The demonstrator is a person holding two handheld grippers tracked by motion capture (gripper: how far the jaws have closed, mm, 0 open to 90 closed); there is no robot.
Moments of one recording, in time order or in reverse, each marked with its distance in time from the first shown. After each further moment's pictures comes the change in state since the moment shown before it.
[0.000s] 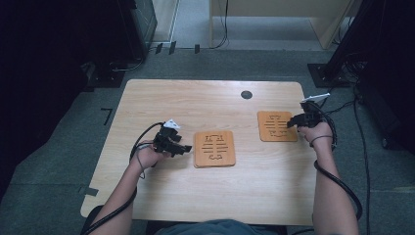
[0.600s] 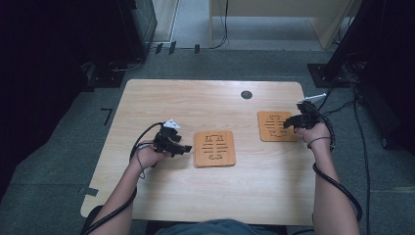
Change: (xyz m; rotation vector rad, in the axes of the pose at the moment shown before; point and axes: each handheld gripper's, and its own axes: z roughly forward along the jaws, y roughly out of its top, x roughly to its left) left arm 0.000 0.000 0.000 -0.004 -0.004 -0.008; right arm 0.015 -0.007 -0.003 -0.017 -0.016 -0.044
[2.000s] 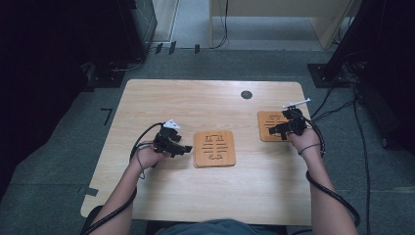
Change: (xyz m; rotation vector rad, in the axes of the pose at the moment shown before) left arm 0.000 -0.001 0.001 -0.007 -0.003 0.001; right arm 0.048 -0.026 0.000 -0.043 0.061 -0.200
